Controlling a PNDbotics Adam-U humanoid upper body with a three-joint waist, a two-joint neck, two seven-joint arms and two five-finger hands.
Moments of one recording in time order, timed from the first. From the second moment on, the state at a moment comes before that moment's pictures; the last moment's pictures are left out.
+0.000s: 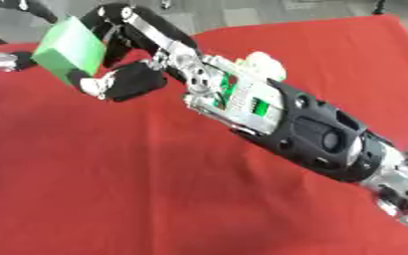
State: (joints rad) left arm -1.42 0.31 -0.52 -1.00 -0.38 -0.36 -0.76; right arm -0.73 -0.79 0.52 -1.99 -0.29 0.40 -0.26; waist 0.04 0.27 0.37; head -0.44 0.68
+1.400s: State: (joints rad) left arm -1.43 0.38 -0.57 -1.09 -0.34 -0.35 -0.76; right arm -0.71 -0.80 0.52 -1.99 -0.28 0.40 -0.28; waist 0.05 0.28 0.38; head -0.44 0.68
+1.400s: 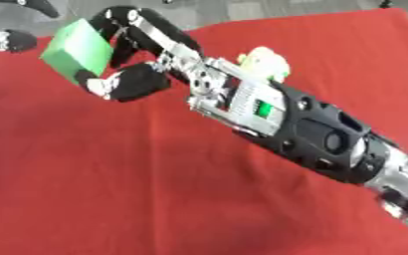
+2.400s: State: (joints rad) left arm -1.42 0.45 -0.61 -1.23 -0.23 -0.32 -0.80; right arm -0.71 -0.81 0.52 -1.99 -0.28 0.41 -0.29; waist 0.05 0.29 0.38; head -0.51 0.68
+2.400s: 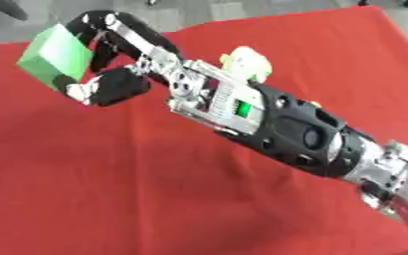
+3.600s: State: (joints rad) left arm -1.46 0.38 -0.64 -1.15 -0.29 -0.33 -0.78; right arm -0.74 -0.80 0.52 -1.99 -0.29 0.41 -0.27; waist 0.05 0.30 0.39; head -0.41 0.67
